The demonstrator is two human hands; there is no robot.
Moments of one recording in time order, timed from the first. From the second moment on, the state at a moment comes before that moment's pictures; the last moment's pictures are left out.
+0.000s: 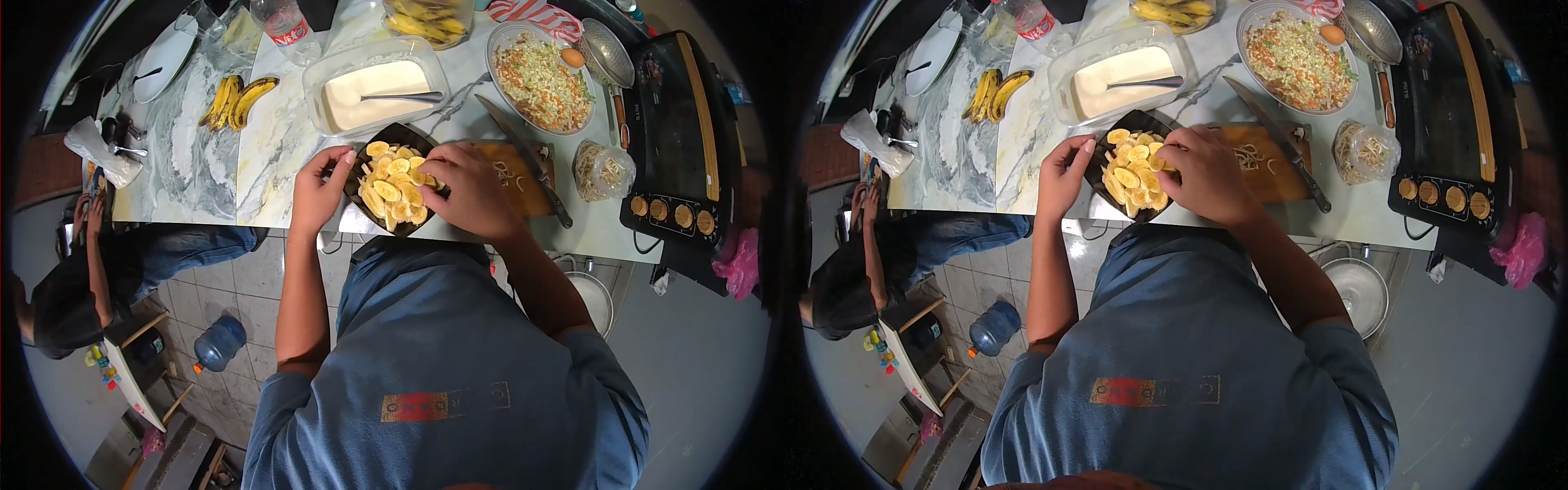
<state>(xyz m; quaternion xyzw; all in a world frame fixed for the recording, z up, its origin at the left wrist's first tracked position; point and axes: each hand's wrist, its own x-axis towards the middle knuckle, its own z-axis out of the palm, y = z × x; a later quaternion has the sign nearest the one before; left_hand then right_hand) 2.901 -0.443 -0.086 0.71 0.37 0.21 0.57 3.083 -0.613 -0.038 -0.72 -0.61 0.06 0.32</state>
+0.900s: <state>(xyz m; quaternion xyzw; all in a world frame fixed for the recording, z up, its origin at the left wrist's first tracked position) 2.903 -0.441 -0.085 0.70 0.36 0.22 0.57 3.100 -0.610 -0.038 -0.72 -0.58 0.13 0.36</state>
